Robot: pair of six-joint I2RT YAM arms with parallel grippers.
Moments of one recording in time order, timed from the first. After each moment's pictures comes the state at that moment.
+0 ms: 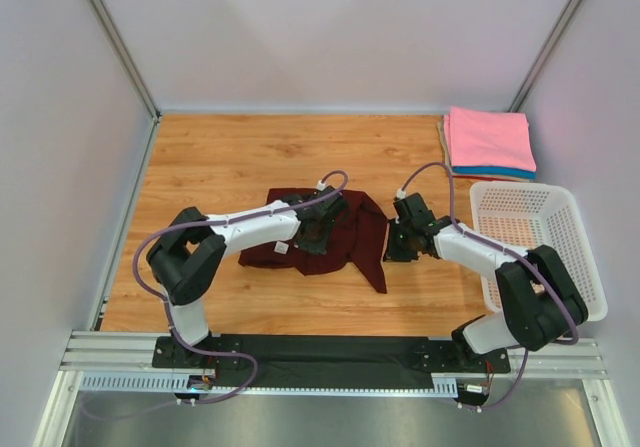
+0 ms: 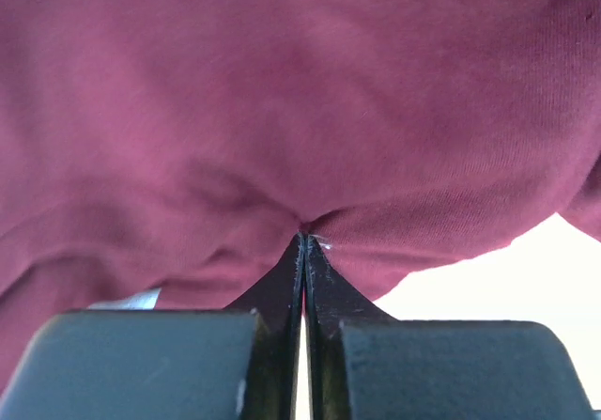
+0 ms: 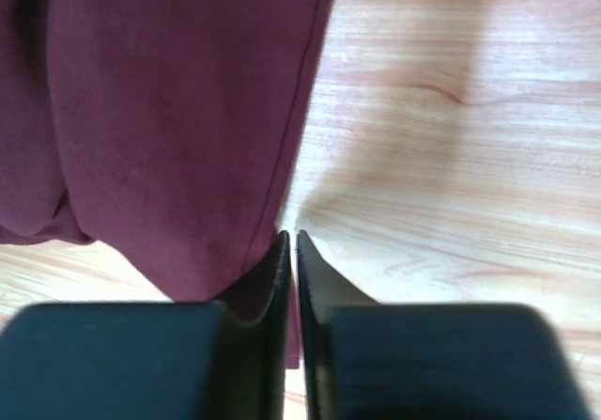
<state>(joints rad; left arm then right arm) -0.87 1.83 1.23 -0.63 -0.17 -0.48 0.47 1.44 0.70 -0.36 -0.10 0.56</state>
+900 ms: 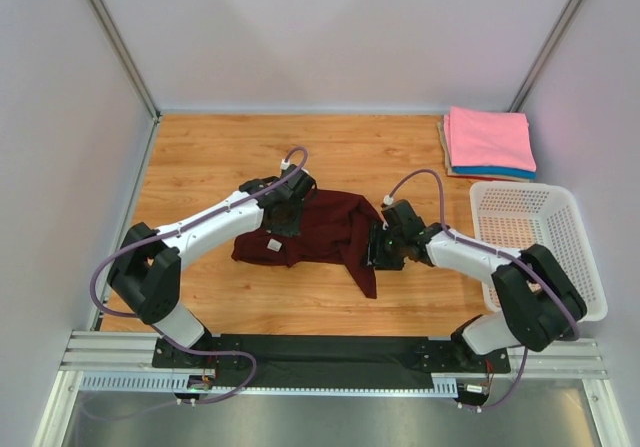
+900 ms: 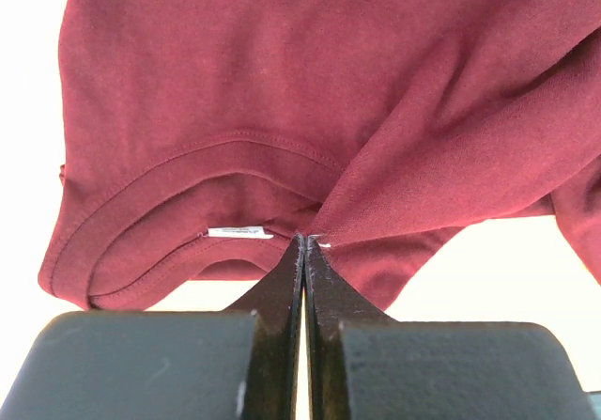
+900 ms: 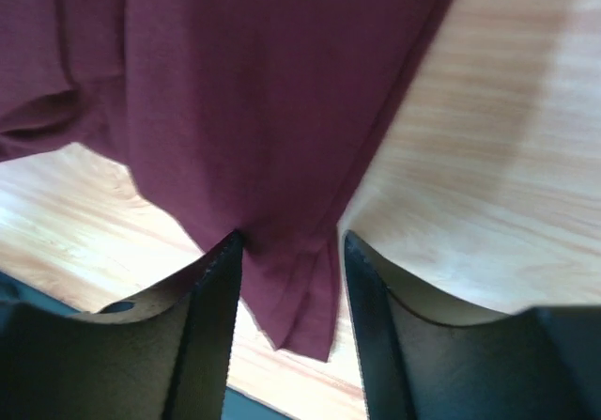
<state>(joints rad) -0.71 1.59 1.19 -0.74 -0.22 -0.46 0.57 1.42 0.67 -0.27 -0.18 0.67</state>
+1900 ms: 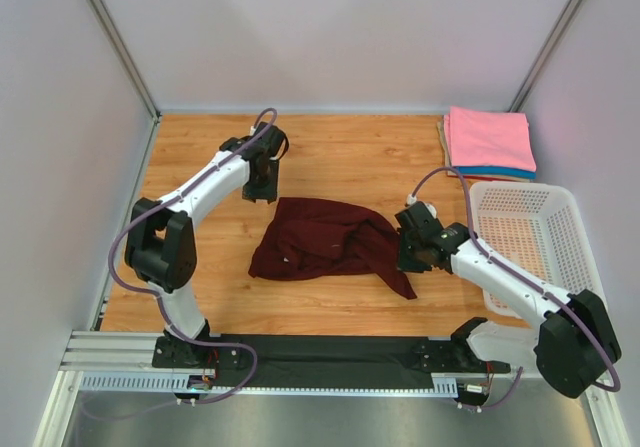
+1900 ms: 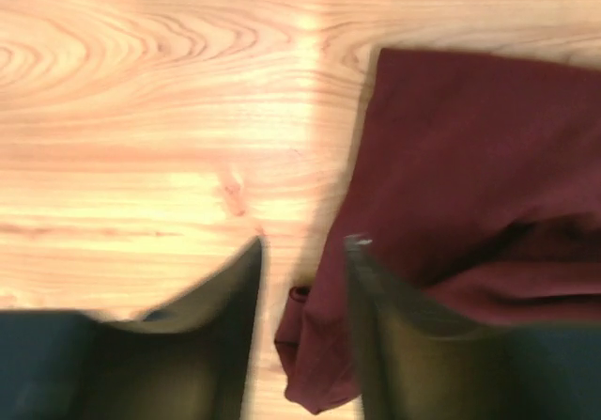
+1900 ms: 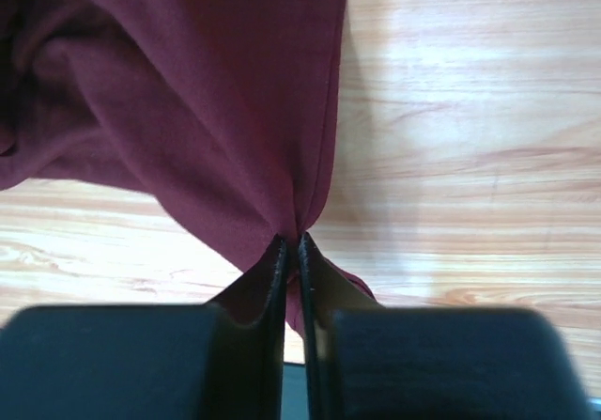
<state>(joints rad) -0.44 1.79 1.48 -0.89 -0.23 -0.36 0.59 1.17 0.73 -0.70 0.11 0.66</state>
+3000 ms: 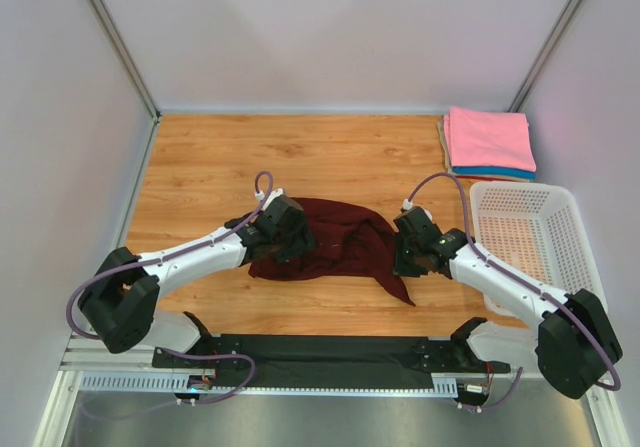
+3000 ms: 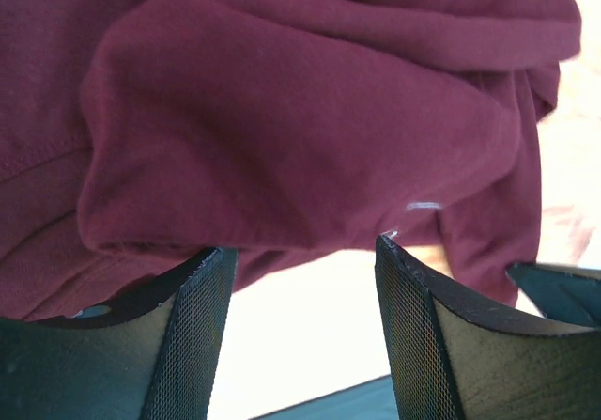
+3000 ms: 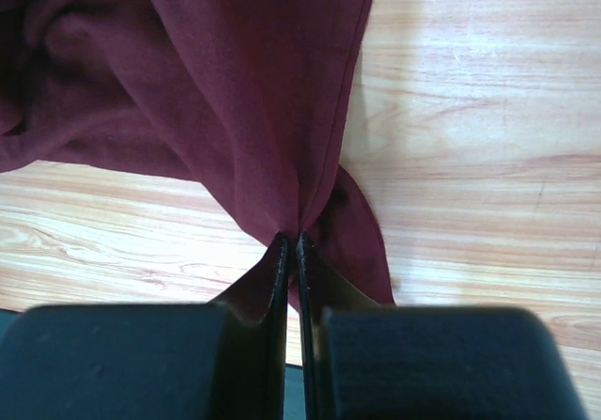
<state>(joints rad) -0.77 1.38 0.81 -0.34 -0.10 -1.04 0.61 1.17 0.68 -0.63 0.05 0.67</state>
